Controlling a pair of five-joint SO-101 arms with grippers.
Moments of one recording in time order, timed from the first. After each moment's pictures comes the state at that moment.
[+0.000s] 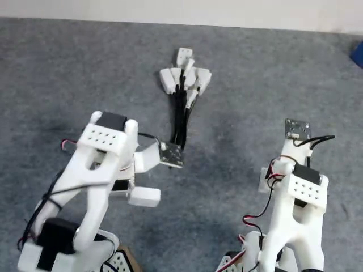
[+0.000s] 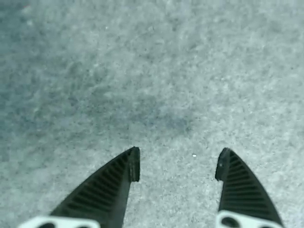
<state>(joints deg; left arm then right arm) 8.9 -15.0 32.2 101.0 -65.5 17.1 -37.3 59.7 58.3 14.2</state>
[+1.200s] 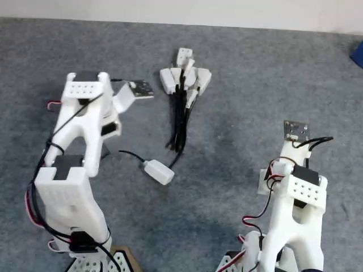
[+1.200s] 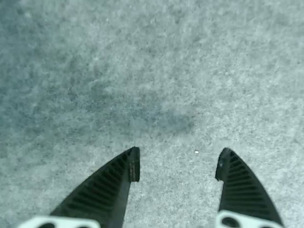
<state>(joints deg) -8.2 24.7 -8.1 88.6 -60.7 17.1 -37.3 60.8 58.3 14.2</state>
